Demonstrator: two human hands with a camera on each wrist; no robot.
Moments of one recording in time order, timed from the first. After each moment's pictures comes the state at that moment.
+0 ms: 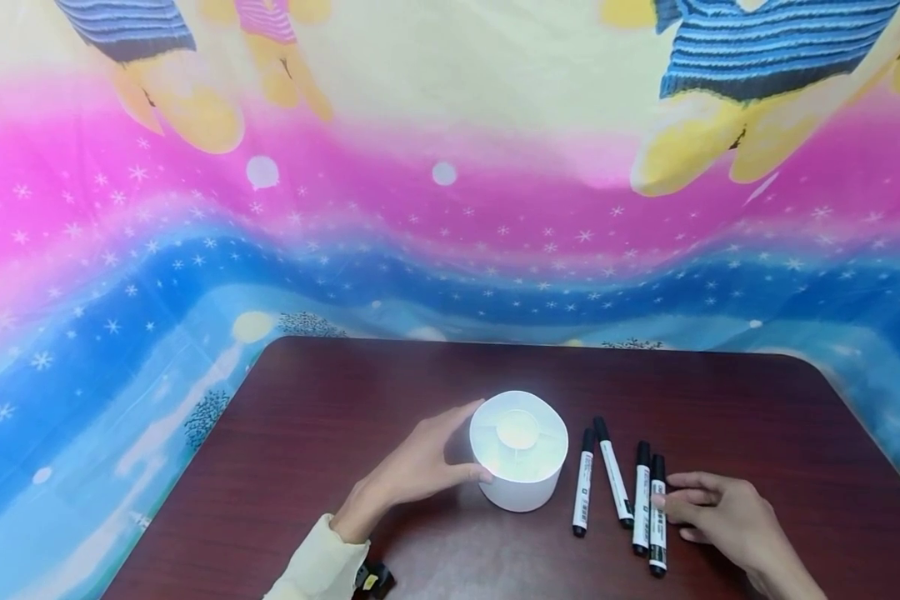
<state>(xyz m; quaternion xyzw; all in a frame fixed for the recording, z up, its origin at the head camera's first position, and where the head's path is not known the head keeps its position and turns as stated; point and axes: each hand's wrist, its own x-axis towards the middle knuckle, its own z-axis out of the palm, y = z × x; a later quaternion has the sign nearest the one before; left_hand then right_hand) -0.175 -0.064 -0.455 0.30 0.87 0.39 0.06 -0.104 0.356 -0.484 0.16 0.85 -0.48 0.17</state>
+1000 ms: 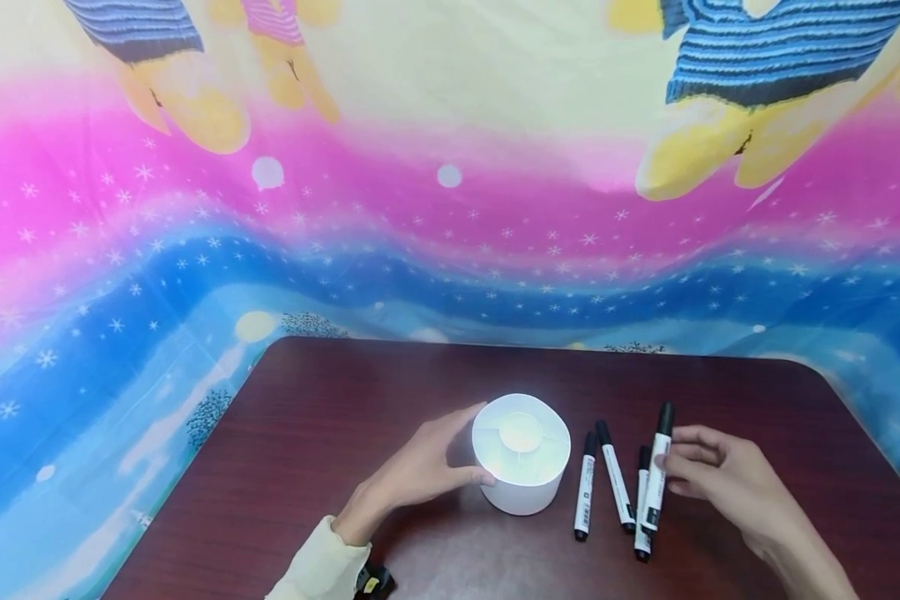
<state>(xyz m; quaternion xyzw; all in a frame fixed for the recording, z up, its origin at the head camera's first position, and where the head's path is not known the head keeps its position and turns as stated) -0.174 -0.063 -0.456 0.30 0.87 0.38 0.05 -0.119 0.343 -0.428 0.06 0.83 -0.54 0.10</state>
